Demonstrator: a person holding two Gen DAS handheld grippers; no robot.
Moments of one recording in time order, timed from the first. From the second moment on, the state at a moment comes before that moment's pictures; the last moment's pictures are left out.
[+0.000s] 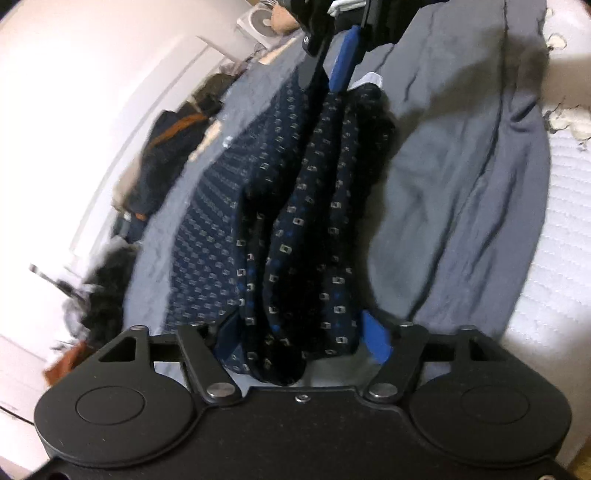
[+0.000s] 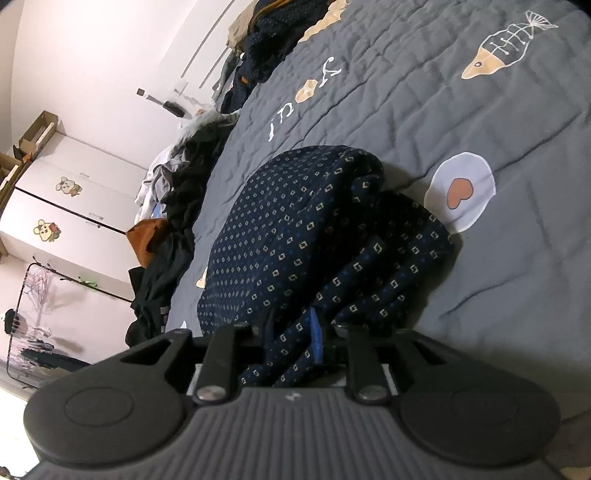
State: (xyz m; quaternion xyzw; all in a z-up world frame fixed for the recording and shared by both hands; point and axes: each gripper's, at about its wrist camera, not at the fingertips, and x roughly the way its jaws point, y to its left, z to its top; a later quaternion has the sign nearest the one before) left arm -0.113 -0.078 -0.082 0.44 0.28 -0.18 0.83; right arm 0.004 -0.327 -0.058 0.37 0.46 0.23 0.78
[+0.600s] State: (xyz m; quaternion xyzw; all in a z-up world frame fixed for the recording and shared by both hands) left arm -0.101 -0.054 -0.028 0.35 0.22 -0.13 0.90; right arm -0.005 -0.303 -0.064 0.36 0.47 0.30 0.75
